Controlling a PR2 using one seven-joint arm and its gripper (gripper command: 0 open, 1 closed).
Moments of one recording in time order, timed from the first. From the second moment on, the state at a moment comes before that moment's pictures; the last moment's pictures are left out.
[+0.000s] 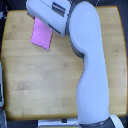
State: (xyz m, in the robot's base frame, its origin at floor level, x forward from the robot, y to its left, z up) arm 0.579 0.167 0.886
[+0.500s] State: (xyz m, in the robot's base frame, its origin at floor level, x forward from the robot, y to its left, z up) arm 0.591 0.117 0.942
